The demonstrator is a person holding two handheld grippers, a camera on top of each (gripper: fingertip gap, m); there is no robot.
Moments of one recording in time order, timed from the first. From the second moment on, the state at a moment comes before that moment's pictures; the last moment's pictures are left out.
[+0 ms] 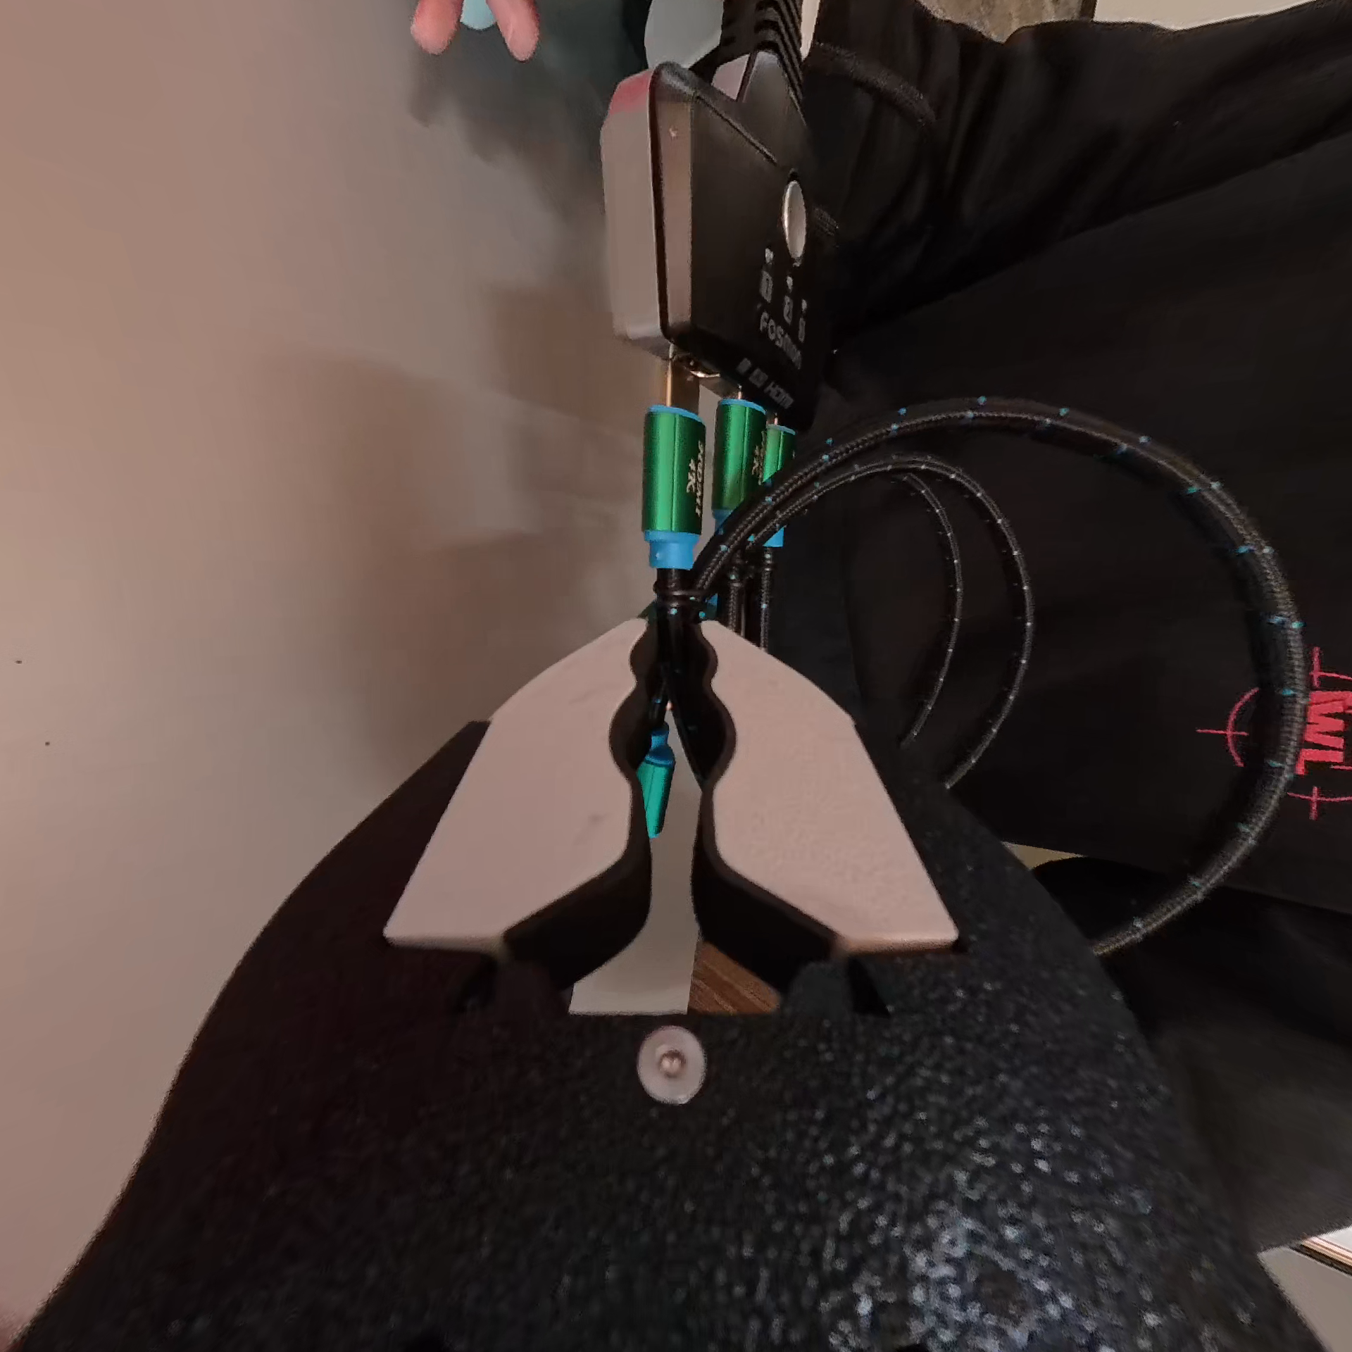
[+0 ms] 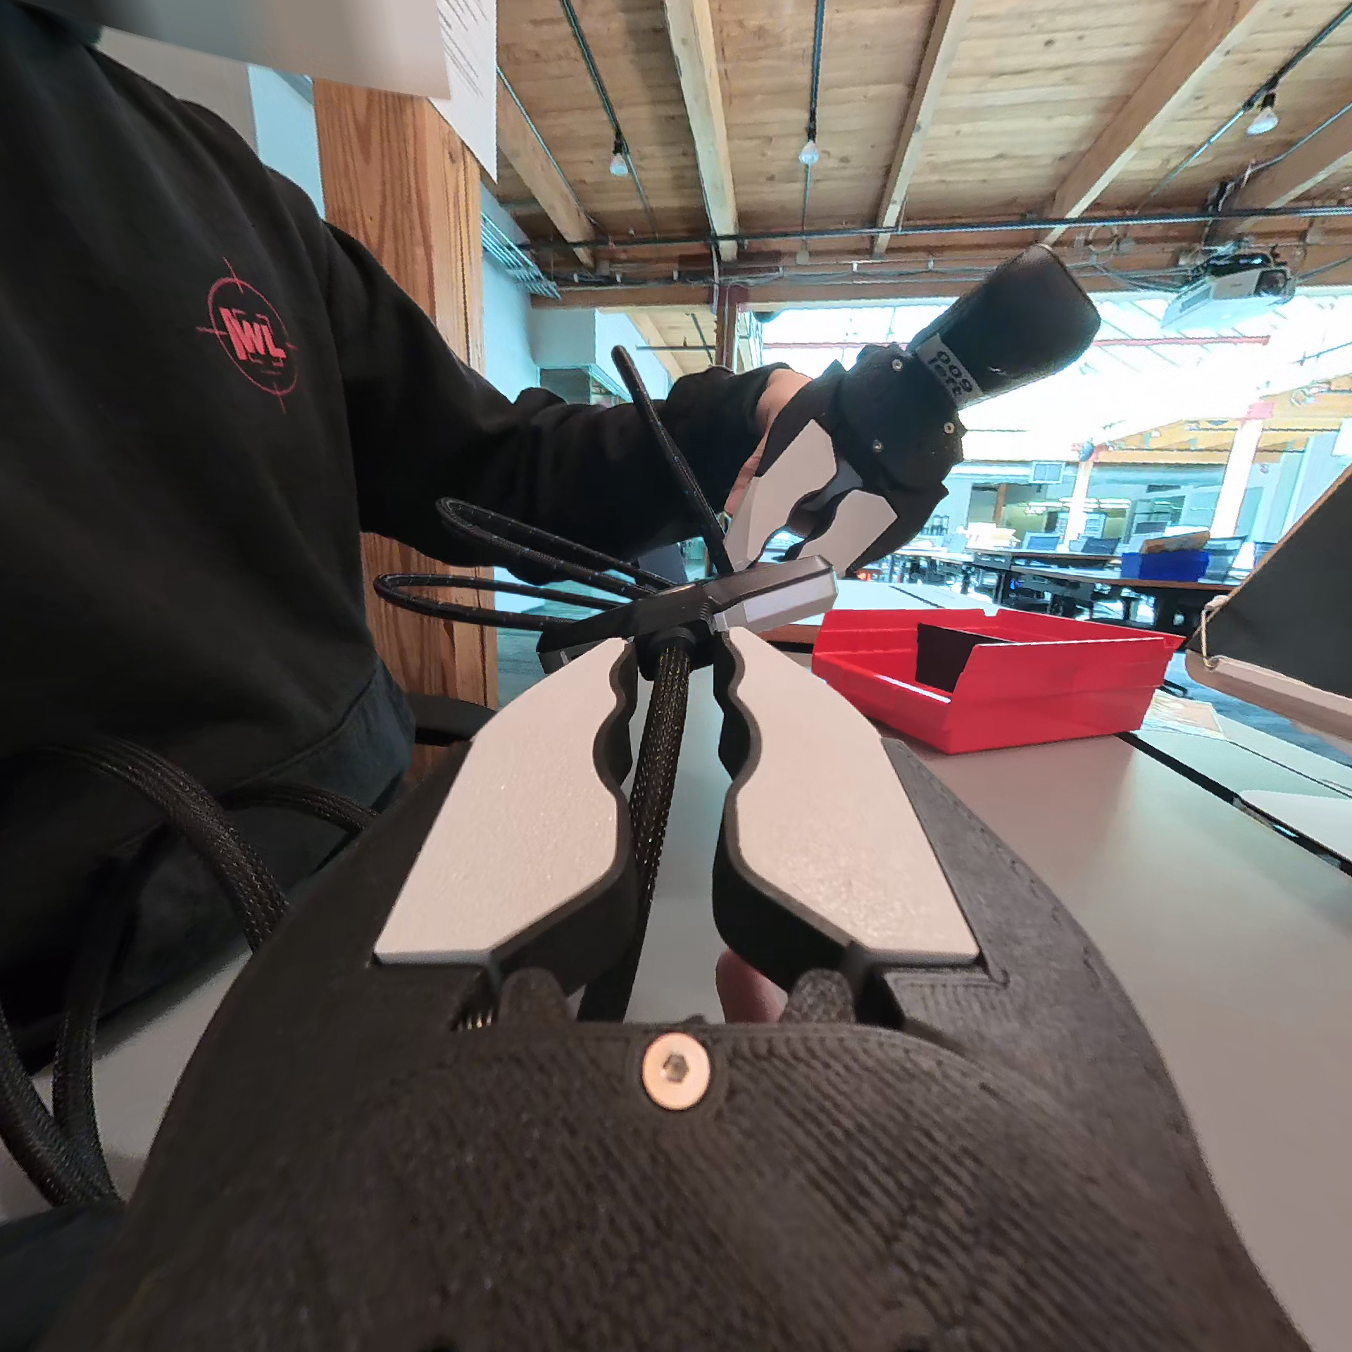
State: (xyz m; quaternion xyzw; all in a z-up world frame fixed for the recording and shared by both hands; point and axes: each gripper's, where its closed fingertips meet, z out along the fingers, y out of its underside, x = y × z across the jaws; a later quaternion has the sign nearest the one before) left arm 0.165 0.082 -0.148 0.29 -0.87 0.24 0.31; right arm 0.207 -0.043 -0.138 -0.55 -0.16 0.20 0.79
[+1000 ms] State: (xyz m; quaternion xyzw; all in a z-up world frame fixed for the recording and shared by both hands) left arm 0.162 0.077 -0.145 0.27 -0.88 0.23 0.31; right arm 0.206 -0.046 -0.138 -0.54 -0.17 0.21 0.80
